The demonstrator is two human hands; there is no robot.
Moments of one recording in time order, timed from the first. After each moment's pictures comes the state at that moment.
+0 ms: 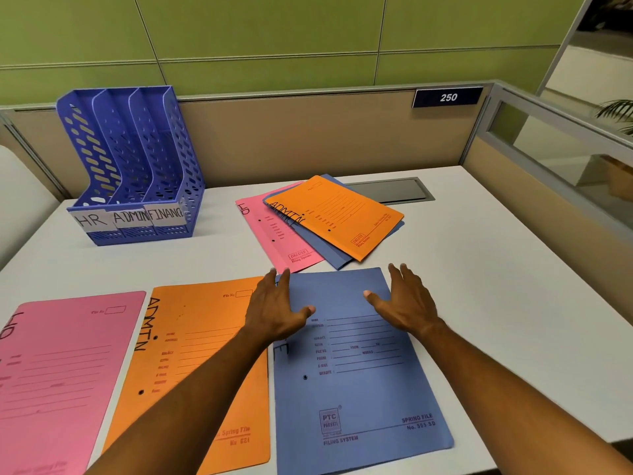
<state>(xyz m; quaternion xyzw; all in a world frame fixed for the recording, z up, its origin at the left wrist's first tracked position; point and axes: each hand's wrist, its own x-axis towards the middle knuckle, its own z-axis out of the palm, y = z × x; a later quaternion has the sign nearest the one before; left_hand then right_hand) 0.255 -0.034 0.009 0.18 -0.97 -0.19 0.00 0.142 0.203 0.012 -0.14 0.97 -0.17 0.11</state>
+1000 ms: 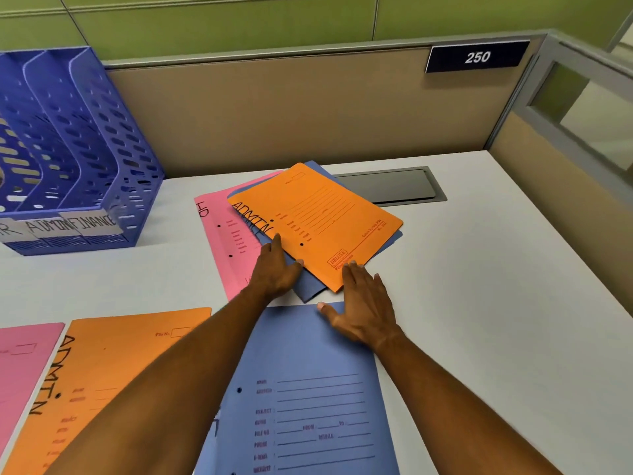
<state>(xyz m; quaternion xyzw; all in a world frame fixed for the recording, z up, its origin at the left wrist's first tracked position) 0.054 -0.038 -0.017 0.23 -0.91 -0.35 0.04 0.027 0.161 -0.041 -0.29 0.94 -0.15 0.11</state>
